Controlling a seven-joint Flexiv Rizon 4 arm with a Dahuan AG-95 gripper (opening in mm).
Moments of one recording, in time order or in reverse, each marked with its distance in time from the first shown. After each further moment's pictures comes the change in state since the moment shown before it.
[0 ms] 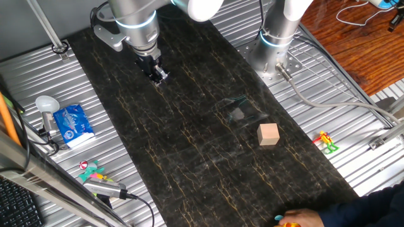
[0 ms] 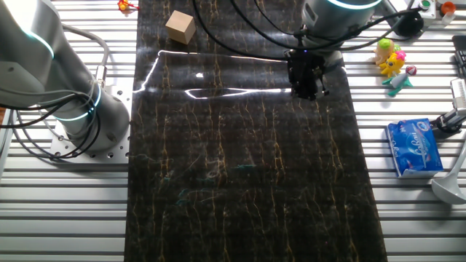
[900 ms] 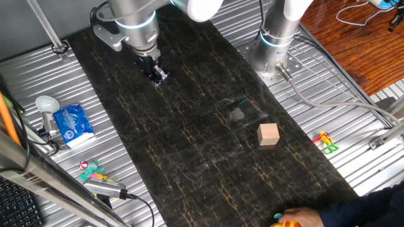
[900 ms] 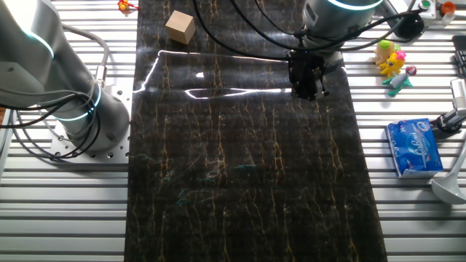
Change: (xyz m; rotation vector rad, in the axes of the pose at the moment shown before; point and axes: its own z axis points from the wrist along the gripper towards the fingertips) arm 0.001 0.000 -0.001 -0.002 -0.001 0.020
